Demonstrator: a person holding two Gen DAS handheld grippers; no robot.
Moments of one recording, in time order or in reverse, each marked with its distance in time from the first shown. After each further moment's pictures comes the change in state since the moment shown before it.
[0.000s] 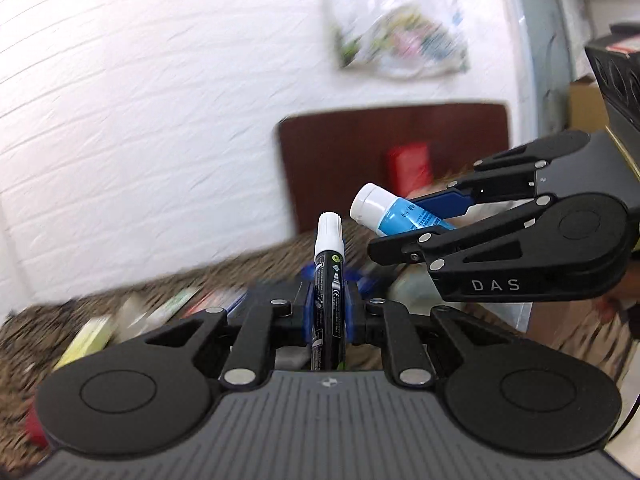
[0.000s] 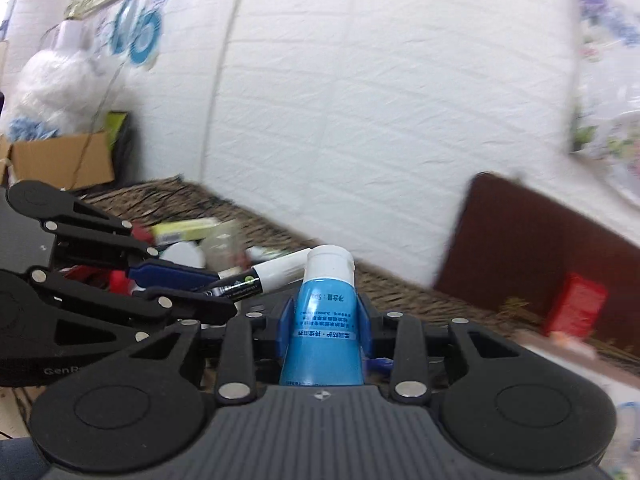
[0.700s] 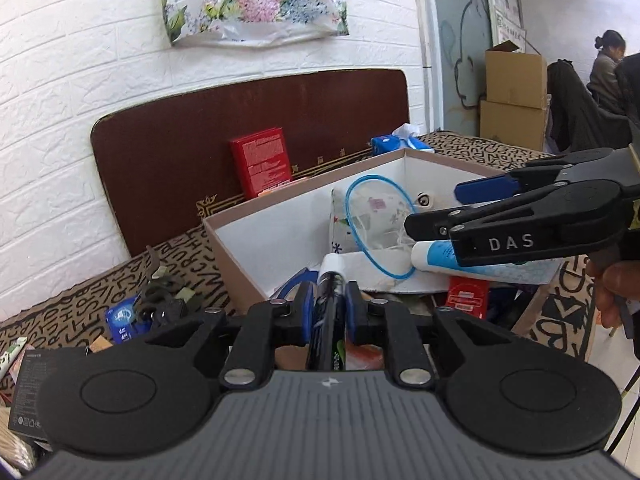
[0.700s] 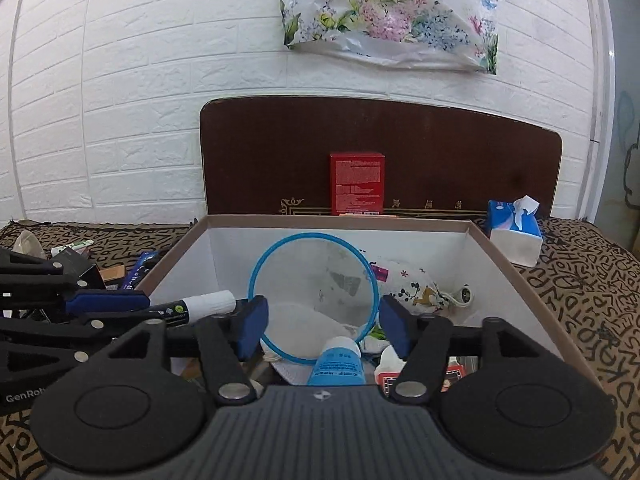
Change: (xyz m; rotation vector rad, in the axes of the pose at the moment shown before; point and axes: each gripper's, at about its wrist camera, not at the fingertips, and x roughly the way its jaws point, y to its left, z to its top) left arm 0.101 -0.111 0.029 0.061 0.108 -0.206; right arm -0.050 -0.154 -0.099 0.358 0.109 -0.359
